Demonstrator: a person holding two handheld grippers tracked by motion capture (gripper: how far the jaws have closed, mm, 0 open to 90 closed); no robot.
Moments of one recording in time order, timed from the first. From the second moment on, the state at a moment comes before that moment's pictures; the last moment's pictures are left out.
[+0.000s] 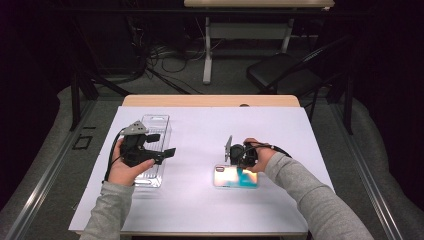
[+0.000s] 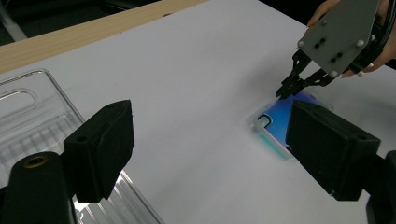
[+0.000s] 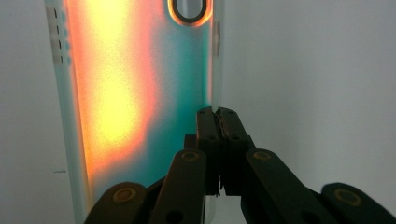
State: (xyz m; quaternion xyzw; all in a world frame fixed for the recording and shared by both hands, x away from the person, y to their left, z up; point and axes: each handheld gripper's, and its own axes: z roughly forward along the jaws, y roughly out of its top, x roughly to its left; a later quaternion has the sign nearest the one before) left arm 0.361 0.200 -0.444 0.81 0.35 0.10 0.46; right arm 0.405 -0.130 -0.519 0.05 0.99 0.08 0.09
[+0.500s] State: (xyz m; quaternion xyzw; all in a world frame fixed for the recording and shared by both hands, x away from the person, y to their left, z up) left arm 0.361 0.200 -0.445 0.81 0.35 0.10 0.46; right arm 0.405 -0.133 -0.505 0.08 0.99 0.12 0.09
